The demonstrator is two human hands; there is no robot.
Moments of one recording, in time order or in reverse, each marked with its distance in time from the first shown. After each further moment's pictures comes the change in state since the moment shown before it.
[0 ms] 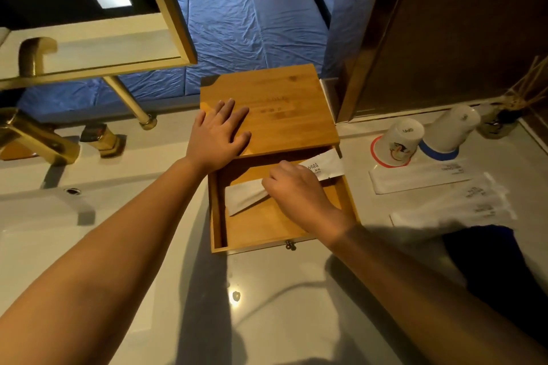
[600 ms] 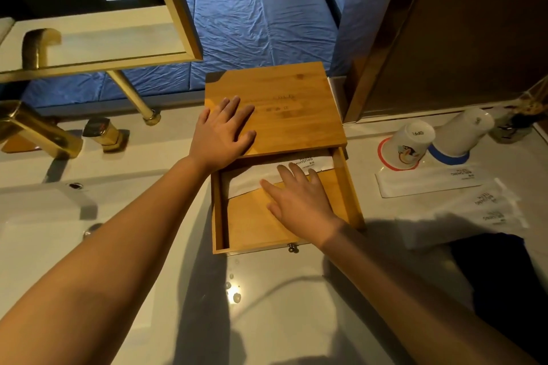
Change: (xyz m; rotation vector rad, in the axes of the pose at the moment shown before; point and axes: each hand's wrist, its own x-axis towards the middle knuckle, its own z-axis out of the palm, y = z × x) left_hand 0.000 0.000 0.003 -0.027 0.022 0.007; right_hand -0.002 0.000 0.021 0.036 -0.331 0.180
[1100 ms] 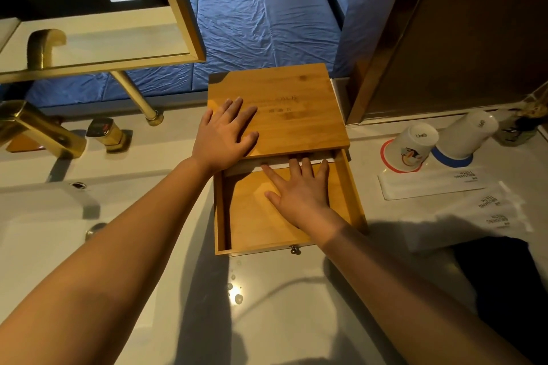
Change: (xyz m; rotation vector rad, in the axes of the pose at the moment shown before) left_hand -0.001 -0.001 -0.001 -0.001 -0.003 -0.003; right_hand 0.027 0.001 0.009 -0.081 -0.075 0.187
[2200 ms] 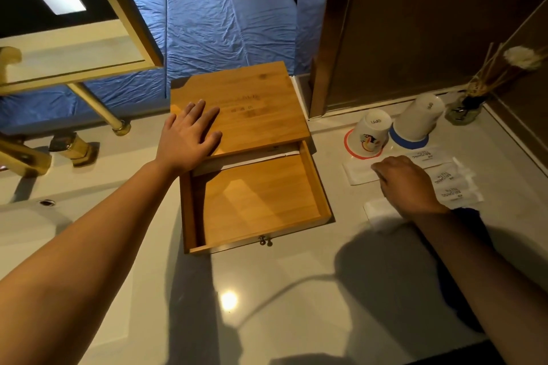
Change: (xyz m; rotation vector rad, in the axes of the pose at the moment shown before) left_hand 0.001 0.002 -0.003 0.039 -0.036 -0.012; right_hand -0.080 0.209 0.030 0.099 0.172 0.268
